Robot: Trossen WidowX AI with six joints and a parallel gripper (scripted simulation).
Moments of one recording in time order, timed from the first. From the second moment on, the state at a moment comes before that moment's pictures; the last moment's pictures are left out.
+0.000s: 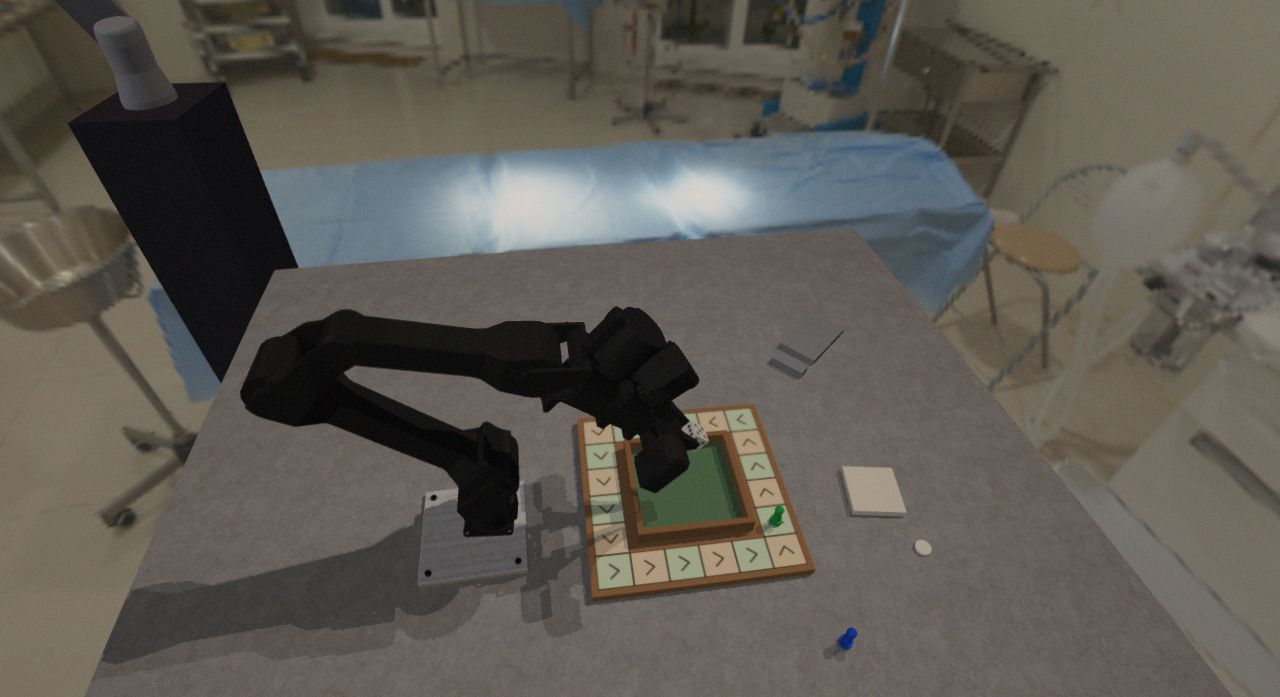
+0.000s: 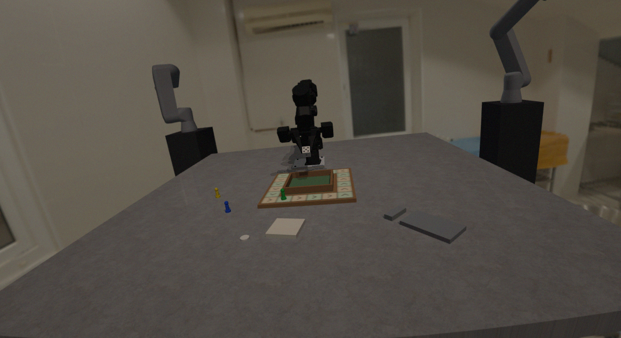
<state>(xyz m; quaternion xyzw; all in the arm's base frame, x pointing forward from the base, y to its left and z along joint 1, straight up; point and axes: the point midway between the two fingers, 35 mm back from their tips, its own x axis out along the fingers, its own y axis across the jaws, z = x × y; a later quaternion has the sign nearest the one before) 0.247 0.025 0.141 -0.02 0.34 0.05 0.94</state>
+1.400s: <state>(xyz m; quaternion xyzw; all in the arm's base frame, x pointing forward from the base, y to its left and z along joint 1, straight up) 0.331 -0.003 0.137 -0.02 0.68 0.02 0.74</state>
